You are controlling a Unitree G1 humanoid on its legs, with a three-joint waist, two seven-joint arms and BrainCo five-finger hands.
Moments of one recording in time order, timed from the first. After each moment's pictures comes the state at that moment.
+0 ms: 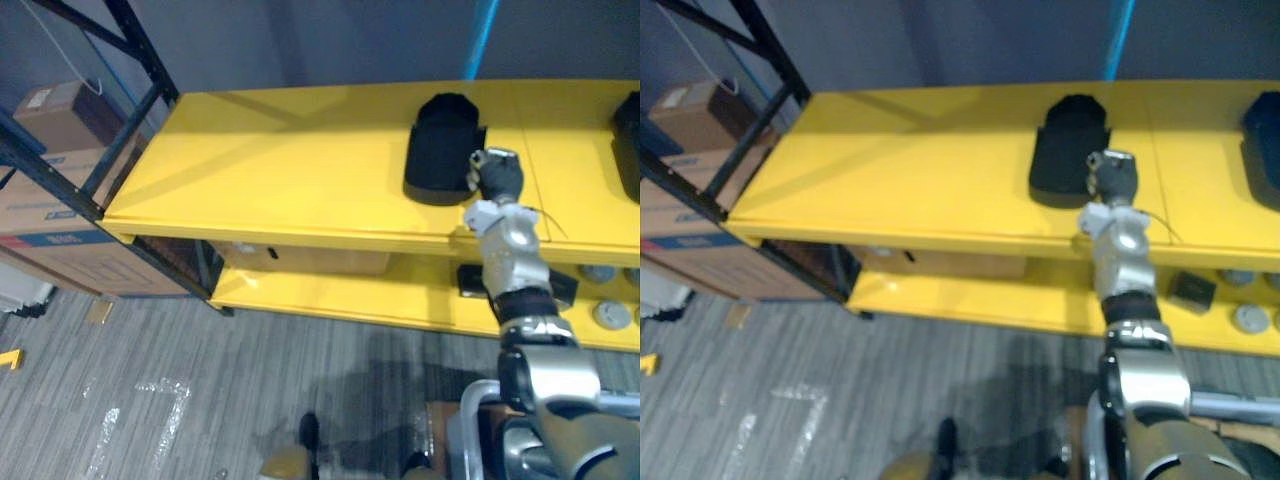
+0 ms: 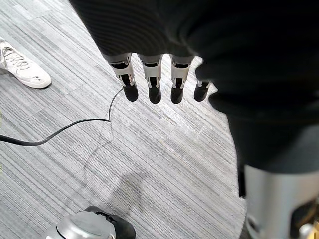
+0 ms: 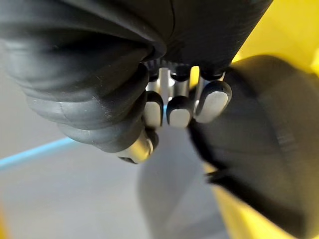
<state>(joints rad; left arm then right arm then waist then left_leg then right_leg) 0.27 0.03 0.25 0.95 -0.31 -0.15 0.26 -0.80 -0.38 -0.13 0.50 0.47 -0.12 -0.05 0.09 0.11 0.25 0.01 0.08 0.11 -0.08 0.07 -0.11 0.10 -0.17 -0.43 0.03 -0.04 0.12</state>
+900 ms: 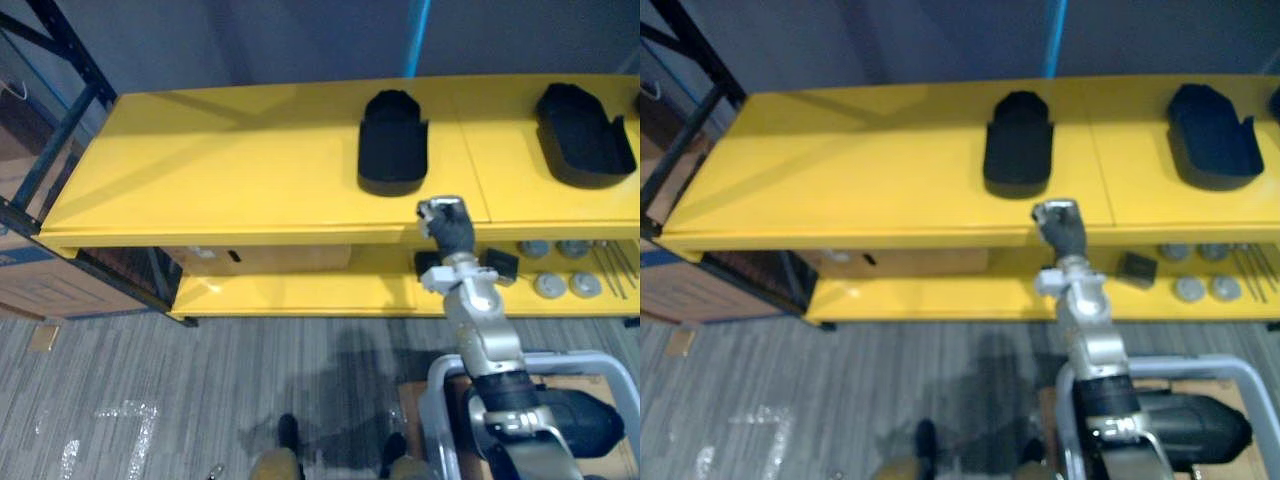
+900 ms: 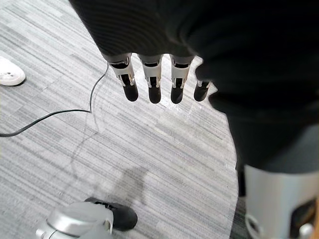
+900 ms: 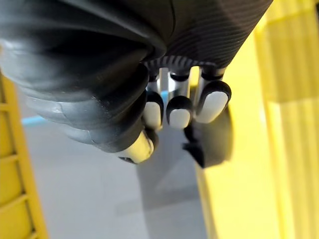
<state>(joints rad) 0.26 0.07 0.23 0.95 -0.31 -0.17 0.29 -0.40 -0.25 0.04 0.17 0.40 -0.04 -0.03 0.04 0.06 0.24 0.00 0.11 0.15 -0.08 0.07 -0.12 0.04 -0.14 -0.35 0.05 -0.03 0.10</state>
